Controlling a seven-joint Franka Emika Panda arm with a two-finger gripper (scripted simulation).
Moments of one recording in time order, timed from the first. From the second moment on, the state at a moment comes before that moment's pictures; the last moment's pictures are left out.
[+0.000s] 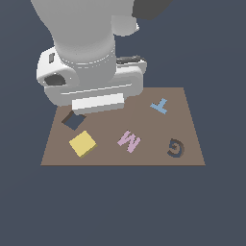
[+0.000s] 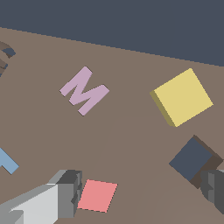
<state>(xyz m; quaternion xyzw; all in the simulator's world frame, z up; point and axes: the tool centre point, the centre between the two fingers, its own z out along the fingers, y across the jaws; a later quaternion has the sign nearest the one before) 0.009 -0.056 0.128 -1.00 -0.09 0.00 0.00</state>
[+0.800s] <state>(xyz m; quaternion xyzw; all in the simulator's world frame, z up) 0.060 -0.110 0.071 -0.96 -0.28 0.00 0.00</state>
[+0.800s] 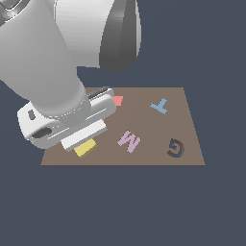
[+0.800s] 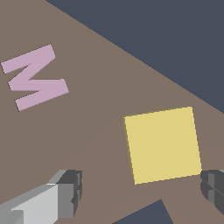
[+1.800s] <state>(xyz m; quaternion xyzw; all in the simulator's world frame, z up) 0.087 -0.123 0.047 -0.94 -0.35 0.00 0.00</state>
